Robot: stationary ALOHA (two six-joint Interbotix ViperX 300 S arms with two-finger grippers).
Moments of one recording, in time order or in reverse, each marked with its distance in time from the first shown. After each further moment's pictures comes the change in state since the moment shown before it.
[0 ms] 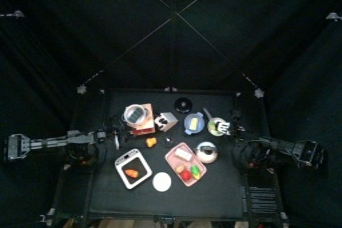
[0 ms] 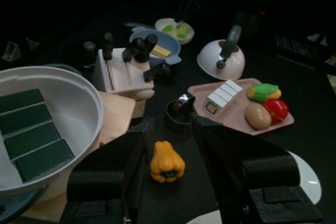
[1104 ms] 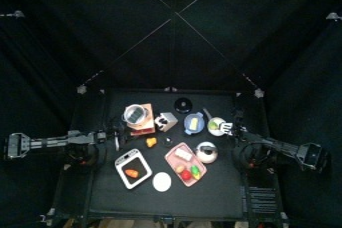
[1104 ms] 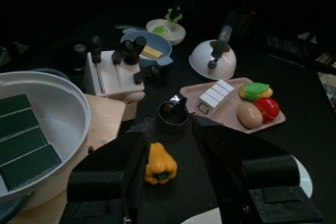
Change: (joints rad) left arm -0.031 0.000 -0.008 0.000 0.002 0.000; right arm 0.003 -0.084 0.020 0.048 0.095 -0.048
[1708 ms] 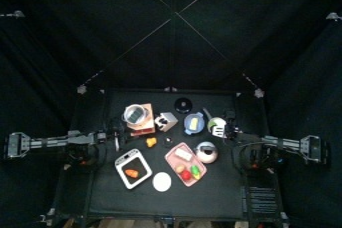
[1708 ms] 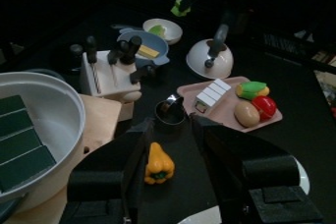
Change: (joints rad) left arm -0.014 0.000 0.000 0.002 0.000 0.000; right arm 0.235 -0.018 -0.172 0.091 0.160 -0.009
